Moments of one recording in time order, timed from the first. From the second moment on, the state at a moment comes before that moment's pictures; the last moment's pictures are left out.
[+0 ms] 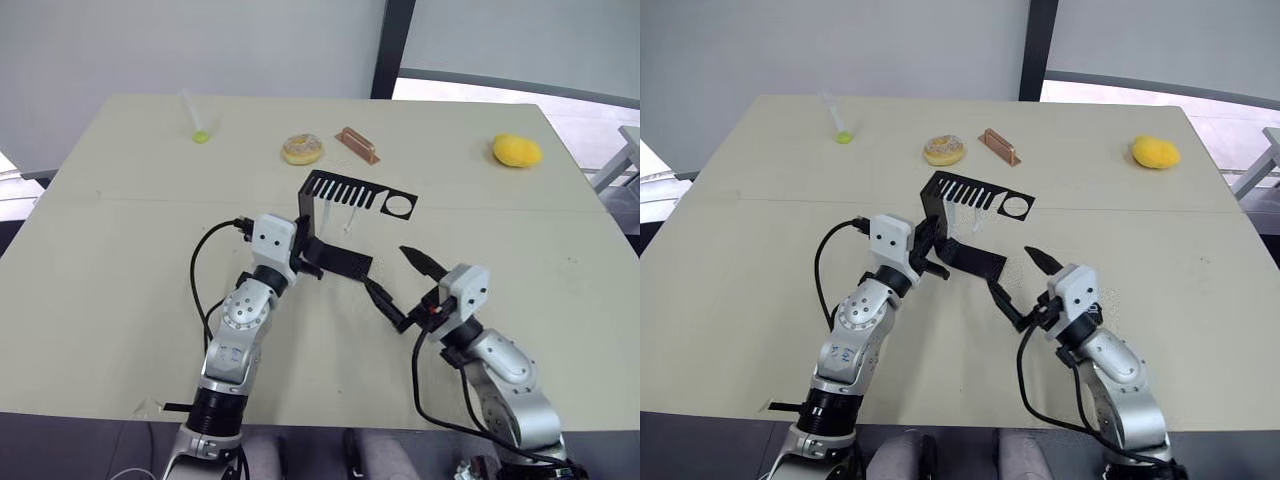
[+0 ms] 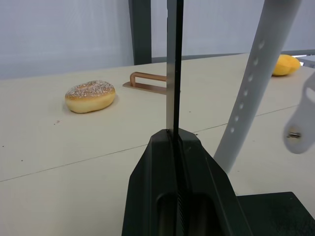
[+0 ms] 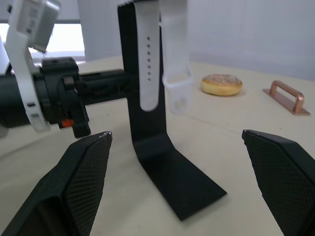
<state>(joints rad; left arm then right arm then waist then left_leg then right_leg) -0.34 0.03 -0.10 -0.14 -0.02 0.23 -0.08 -0.03 -0.24 0.05 -0.45 0.29 0.15 0.51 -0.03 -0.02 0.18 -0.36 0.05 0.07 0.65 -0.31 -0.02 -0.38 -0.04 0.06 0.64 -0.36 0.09</state>
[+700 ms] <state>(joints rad) -0.36 0.01 -0.12 -0.14 0.04 0.24 -0.03 -0.32 -0.05 0.15 -0.29 0.05 0.26 0.21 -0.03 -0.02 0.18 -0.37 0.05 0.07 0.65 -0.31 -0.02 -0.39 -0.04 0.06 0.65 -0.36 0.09</state>
